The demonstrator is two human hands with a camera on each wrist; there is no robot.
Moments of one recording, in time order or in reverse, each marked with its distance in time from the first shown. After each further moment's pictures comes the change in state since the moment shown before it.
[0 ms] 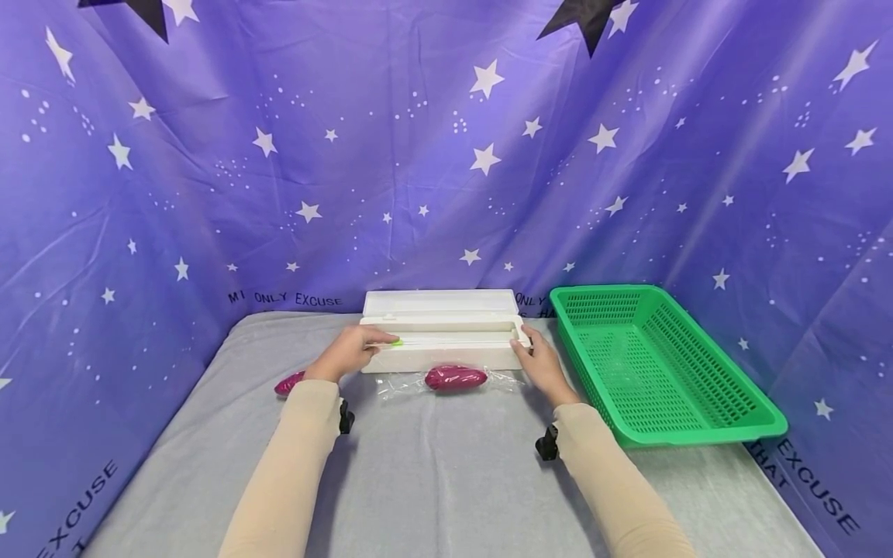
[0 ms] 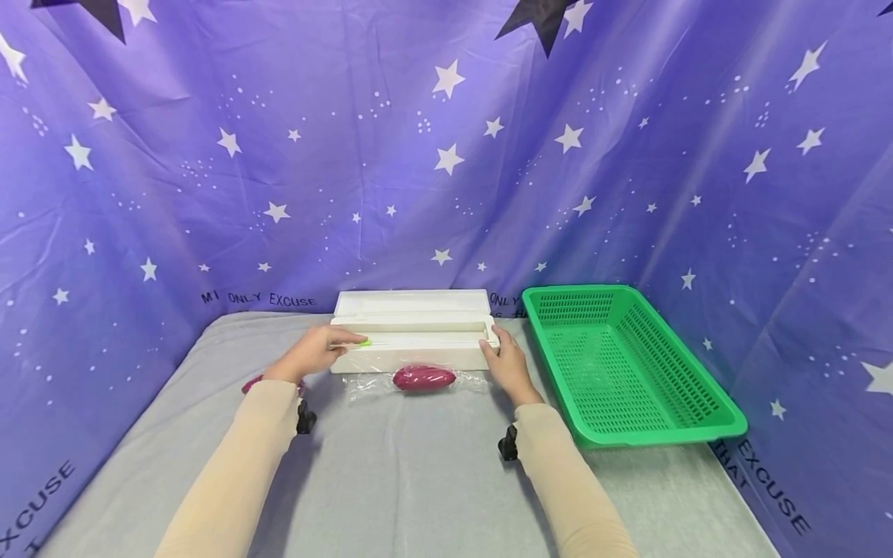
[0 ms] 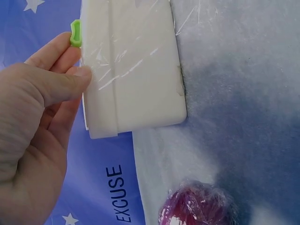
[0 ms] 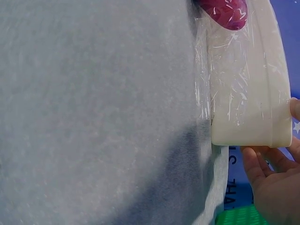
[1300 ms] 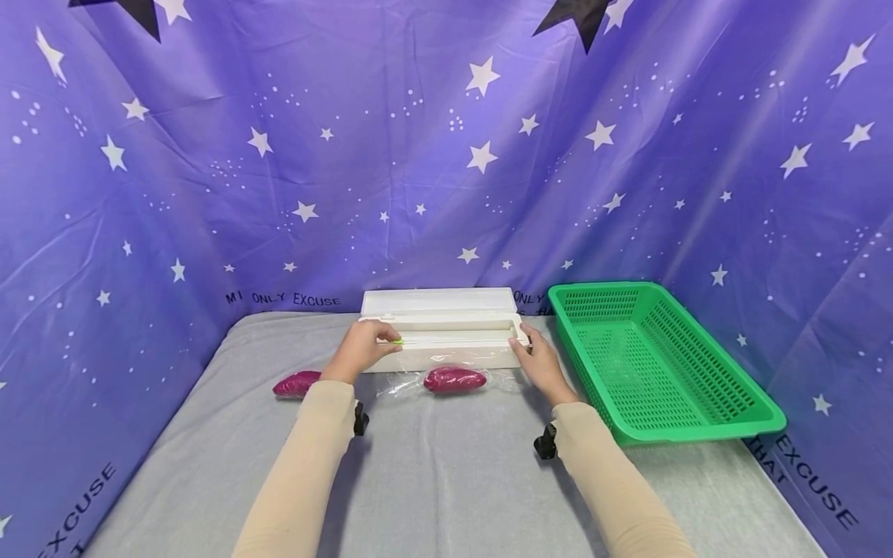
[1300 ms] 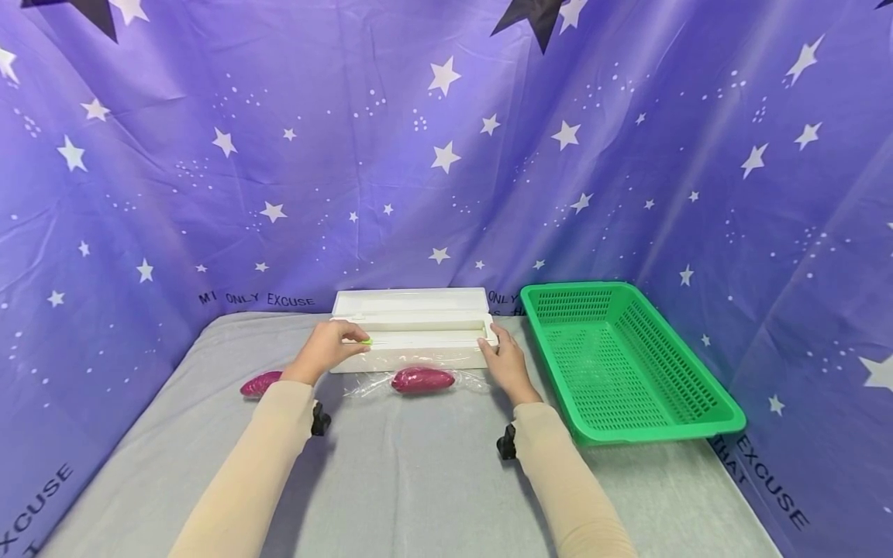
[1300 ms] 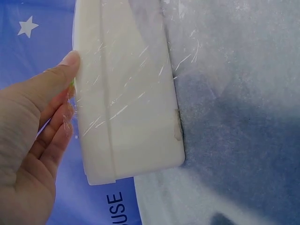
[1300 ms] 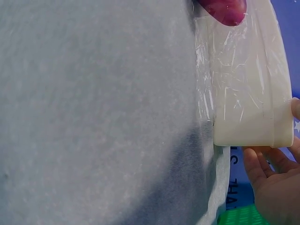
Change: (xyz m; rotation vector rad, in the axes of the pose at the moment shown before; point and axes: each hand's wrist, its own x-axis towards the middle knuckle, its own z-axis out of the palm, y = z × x) left_hand 0.022 0.011 0.021 0.099 0.150 -0.136; right_hand -0.003 -0.001 0.001 0.039 0.021 -0.003
